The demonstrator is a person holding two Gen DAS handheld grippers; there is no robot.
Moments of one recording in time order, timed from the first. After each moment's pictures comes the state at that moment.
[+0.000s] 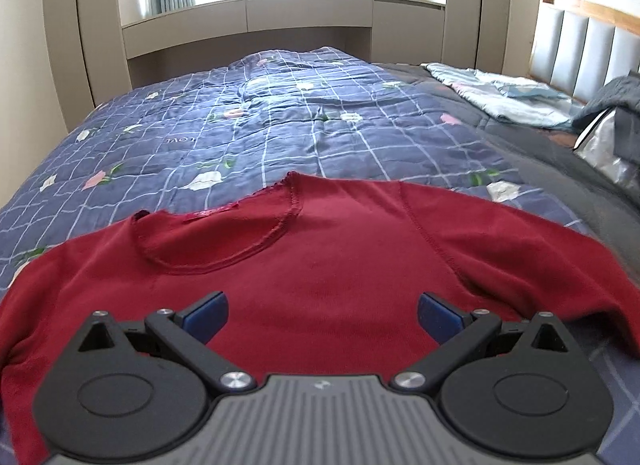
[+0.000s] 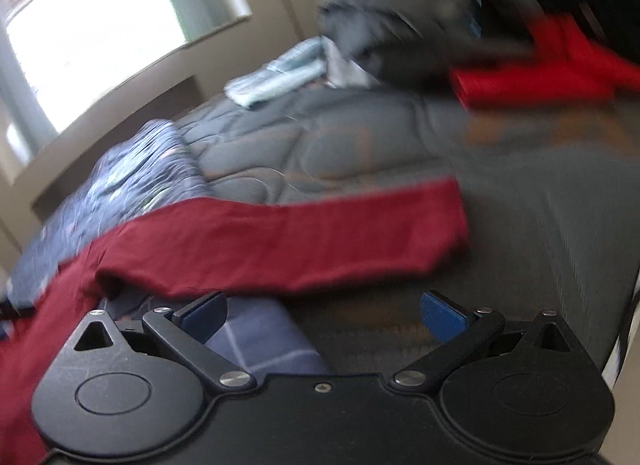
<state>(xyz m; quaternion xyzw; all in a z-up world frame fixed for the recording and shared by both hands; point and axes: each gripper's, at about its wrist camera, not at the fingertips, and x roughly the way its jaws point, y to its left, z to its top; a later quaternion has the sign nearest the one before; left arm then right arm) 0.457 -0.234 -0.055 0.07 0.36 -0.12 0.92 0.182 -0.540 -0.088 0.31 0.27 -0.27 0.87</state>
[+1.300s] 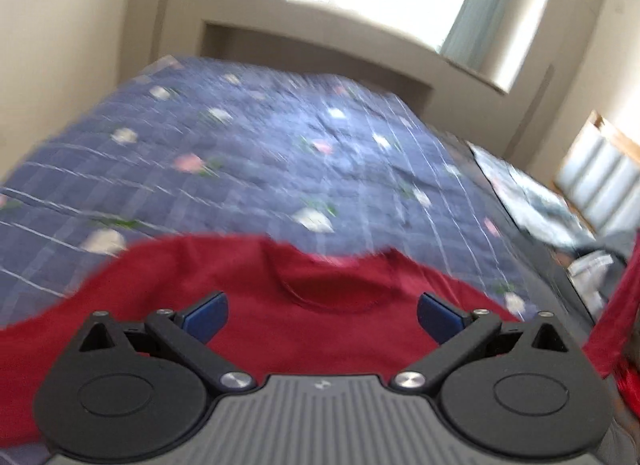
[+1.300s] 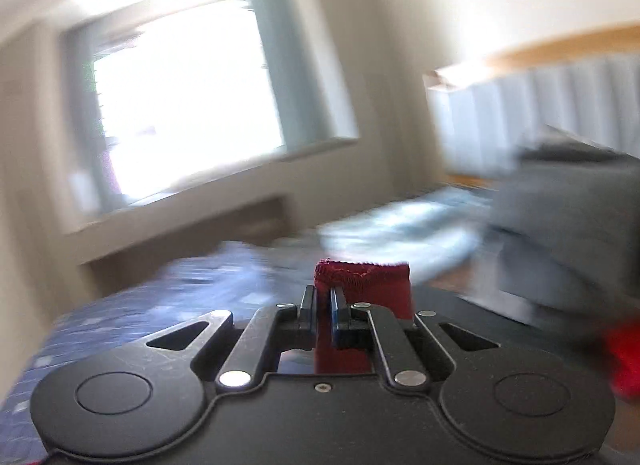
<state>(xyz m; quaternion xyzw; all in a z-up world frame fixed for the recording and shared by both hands) 0.459 -0.054 0.039 -0.12 0.35 -0.08 0.93 0.412 -0.506 0.105 0.14 0.11 -0.13 0.98</state>
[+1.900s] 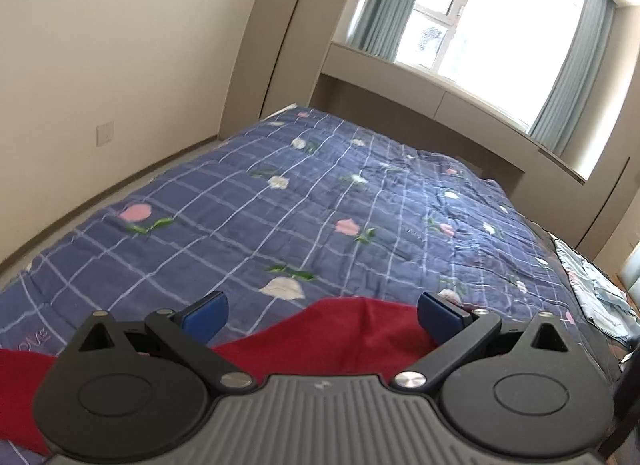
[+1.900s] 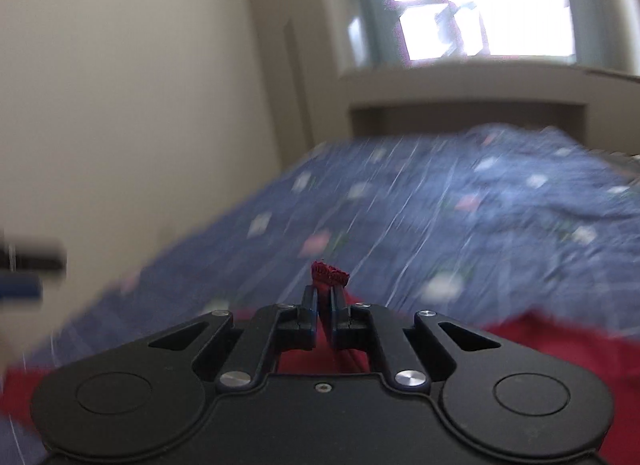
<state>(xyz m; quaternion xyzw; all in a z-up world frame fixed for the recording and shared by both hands) 0.427 0.098 0.052 -0.18 0.30 0.05 0.93 0.483 -0.146 -0.028 0.01 0.28 0.21 0.94</state>
